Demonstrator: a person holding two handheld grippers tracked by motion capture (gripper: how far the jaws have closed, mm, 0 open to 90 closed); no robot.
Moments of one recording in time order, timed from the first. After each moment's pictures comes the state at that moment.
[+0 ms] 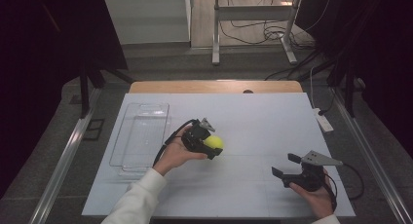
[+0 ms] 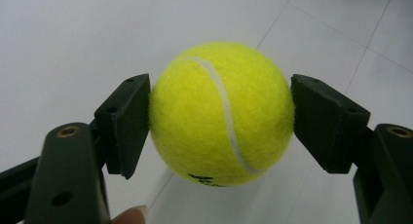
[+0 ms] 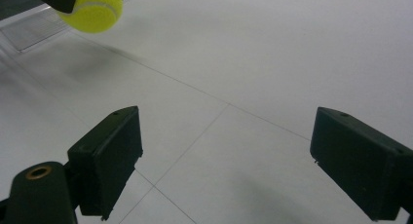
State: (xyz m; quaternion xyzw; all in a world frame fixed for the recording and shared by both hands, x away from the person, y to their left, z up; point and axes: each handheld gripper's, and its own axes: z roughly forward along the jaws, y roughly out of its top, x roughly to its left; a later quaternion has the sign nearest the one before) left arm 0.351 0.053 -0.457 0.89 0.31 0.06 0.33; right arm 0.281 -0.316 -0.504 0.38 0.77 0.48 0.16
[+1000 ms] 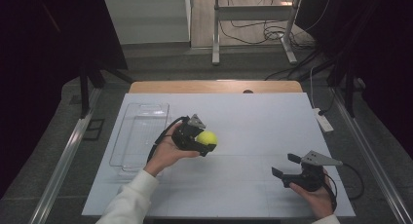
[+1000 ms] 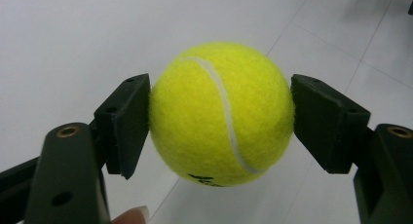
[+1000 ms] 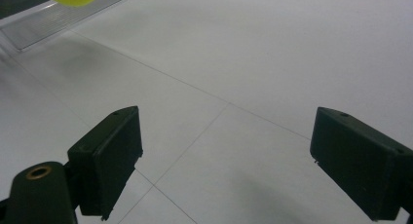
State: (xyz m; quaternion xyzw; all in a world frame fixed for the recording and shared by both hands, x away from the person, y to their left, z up) left arm 0.343 0.076 -0.441 0.88 0.31 0.09 0.35; right arm 0.281 -0.316 -0.504 0.38 0.78 0.48 0.16
